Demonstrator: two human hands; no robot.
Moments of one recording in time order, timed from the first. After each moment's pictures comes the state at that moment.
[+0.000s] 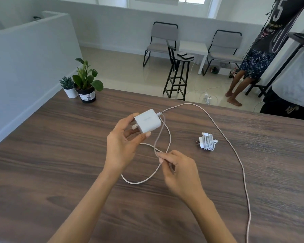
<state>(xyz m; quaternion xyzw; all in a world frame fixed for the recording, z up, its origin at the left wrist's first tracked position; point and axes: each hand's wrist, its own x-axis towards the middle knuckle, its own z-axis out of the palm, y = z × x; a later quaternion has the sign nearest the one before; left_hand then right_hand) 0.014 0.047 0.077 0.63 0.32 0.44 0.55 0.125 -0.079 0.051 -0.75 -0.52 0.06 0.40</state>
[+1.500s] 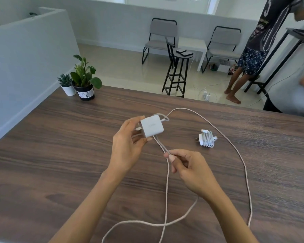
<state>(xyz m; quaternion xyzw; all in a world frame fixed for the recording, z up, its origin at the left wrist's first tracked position) 0.018 0.040 0.068 0.74 0.31 0.42 0.43 0.148 -0.095 0.069 -0.73 -0.46 0.27 0.43</state>
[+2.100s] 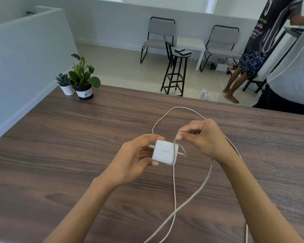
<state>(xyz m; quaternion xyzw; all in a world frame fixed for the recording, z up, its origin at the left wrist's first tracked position) 0.001 0.022 0.072 0.77 0.19 0.24 0.55 0.201 -0.068 0.116 -0.70 -0.52 0.22 0.43</state>
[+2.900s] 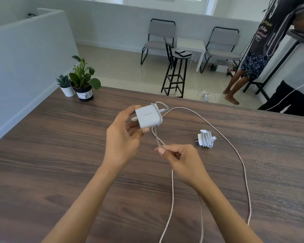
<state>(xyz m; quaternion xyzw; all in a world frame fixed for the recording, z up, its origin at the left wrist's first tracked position) 0.016 0.040 0.101 0.69 0.31 0.43 0.50 0.143 -0.075 0.073 -0.73 -0.45 0.26 0.45</state>
